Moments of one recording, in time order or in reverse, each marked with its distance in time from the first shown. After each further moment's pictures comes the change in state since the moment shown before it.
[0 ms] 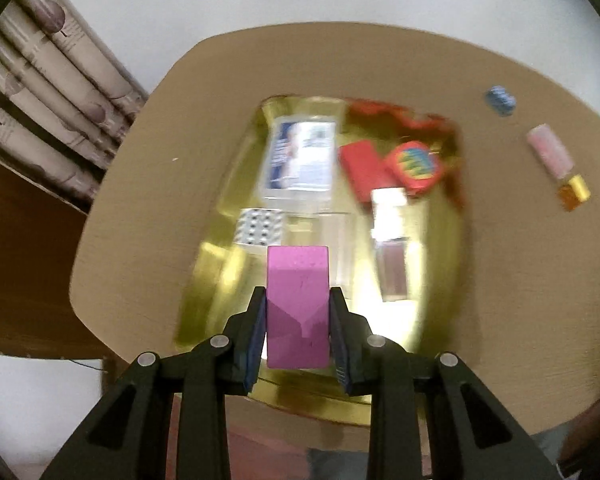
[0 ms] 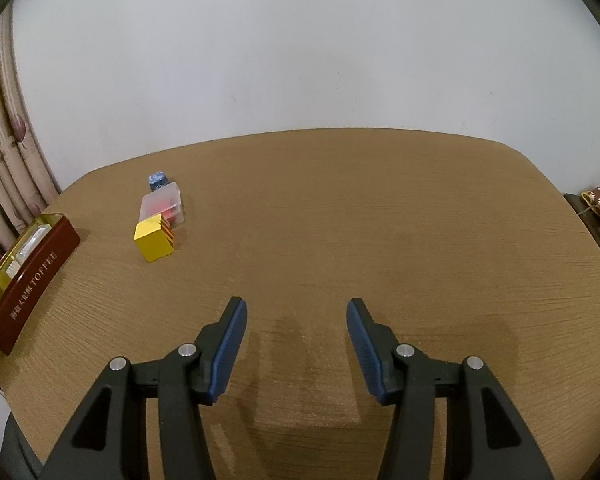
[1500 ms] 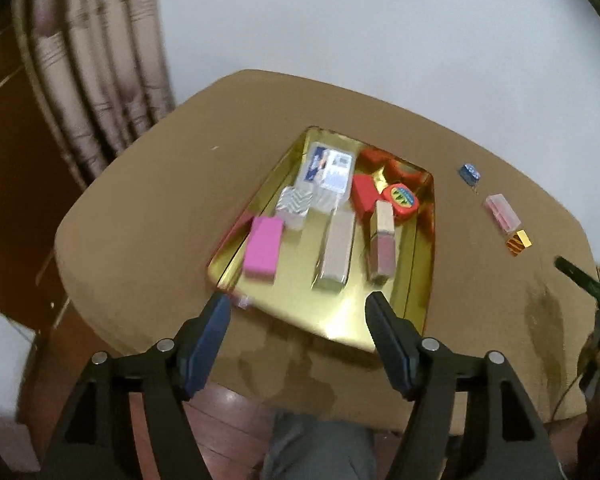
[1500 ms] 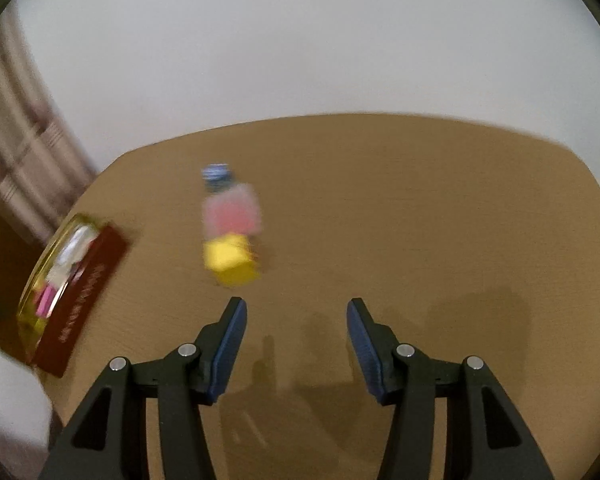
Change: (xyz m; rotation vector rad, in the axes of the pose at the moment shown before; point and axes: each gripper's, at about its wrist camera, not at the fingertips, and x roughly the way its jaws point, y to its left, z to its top) left arm -0.033 0.051 -0.120 -0.260 -0.298 -0.197; right arm 0.049 0.078 0.070 -0.072 0.163 0.184
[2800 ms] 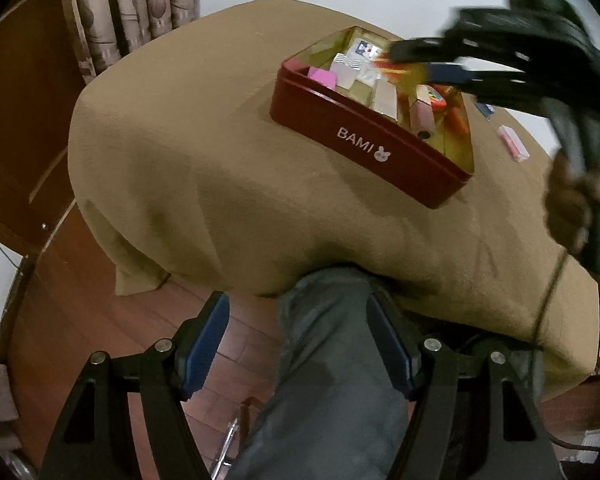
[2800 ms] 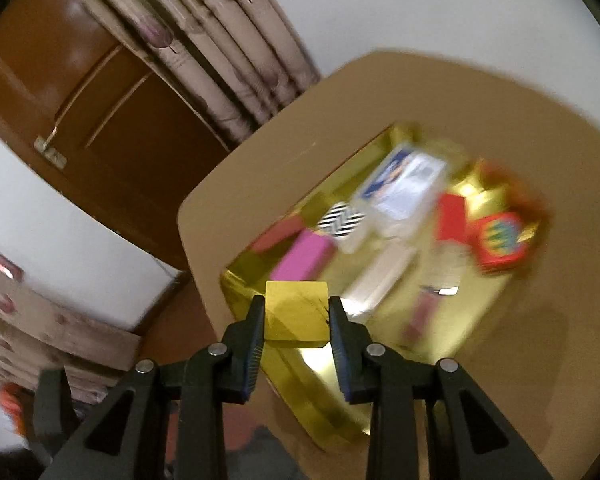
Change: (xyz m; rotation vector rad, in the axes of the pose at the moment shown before) left arm 0.006 0.043 -0.111 -0.101 0.175 -0.033; right arm 0.075 0.330 0.012 -0.292 0.348 0.553
